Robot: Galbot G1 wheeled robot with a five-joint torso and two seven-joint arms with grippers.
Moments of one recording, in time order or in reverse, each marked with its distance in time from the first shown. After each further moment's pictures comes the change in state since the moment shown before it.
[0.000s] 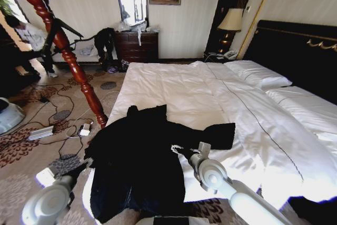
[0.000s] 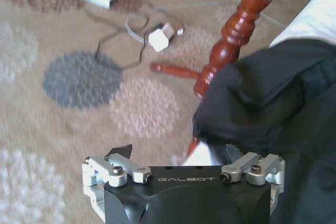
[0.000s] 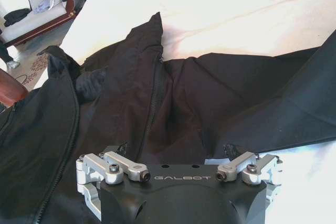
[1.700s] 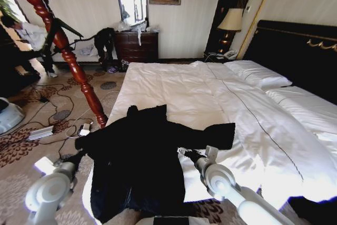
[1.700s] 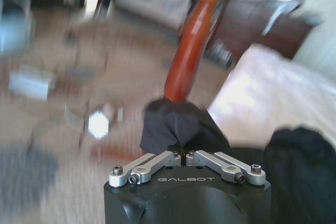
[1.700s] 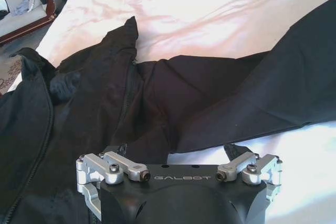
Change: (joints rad) left arm -0.134 0.138 -0.016 -0.090 0.191 -0.101 0.226; right arm -0.134 -0.031 0.103 0.041 -0.050 0.004 -0.004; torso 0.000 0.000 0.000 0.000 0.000
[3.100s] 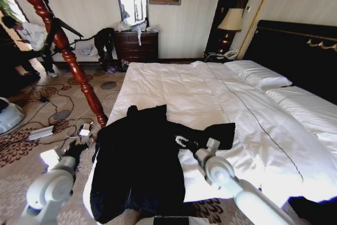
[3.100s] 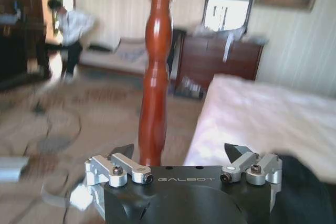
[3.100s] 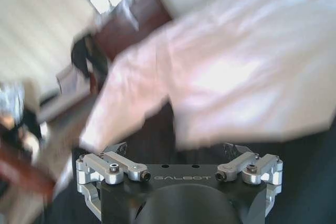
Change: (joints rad) left arm -0.067 0.210 0.069 0.044 0.064 -0.096 0.063; right arm 0.130 0.081 0.123 -0.063 0.032 0.114 -0.170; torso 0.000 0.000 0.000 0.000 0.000
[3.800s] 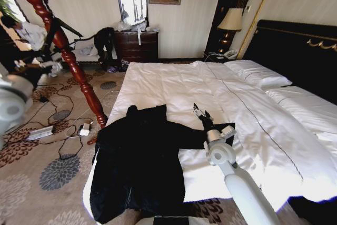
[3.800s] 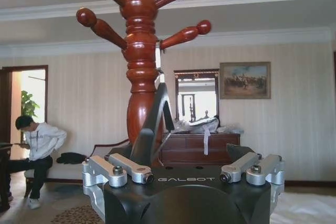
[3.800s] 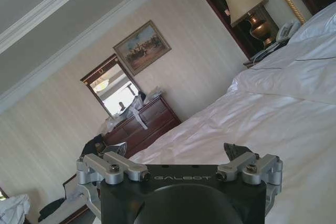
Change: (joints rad) left arm -0.842 0.543 0.369 0.475 -0.223 -0.125 0.156; right arm -0.037 0.229 0.203 -0.163 -0.313 0.209 -0.296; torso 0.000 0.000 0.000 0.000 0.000
